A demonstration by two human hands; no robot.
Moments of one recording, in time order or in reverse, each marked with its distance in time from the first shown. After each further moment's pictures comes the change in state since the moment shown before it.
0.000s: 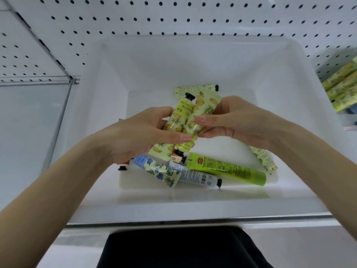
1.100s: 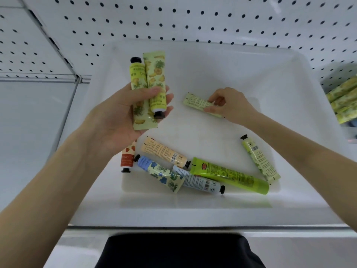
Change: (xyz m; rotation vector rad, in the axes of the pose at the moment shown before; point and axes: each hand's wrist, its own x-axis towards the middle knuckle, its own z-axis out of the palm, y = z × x) left_hand -0.009 0.013 -0.019 -0.757 0.443 0.215; right_hand 0.092 0.026 -0.063 -0.993 0.483 -0.185
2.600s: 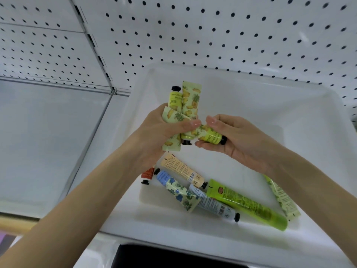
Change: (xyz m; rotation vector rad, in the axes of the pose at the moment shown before) left_hand 0.005 -0.005 -0.007 0.297 -0.027 0.077; right_hand -0.058 -0.104 -0.022 1.208 -0.465 0.244
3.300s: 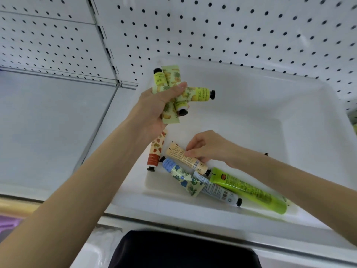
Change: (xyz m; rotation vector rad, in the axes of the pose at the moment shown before) left_hand 0.014 0.006 -0.014 -0.253 0.204 0.071; right_hand 0.042 0.062 0.006 -0.821 0.018 0.134
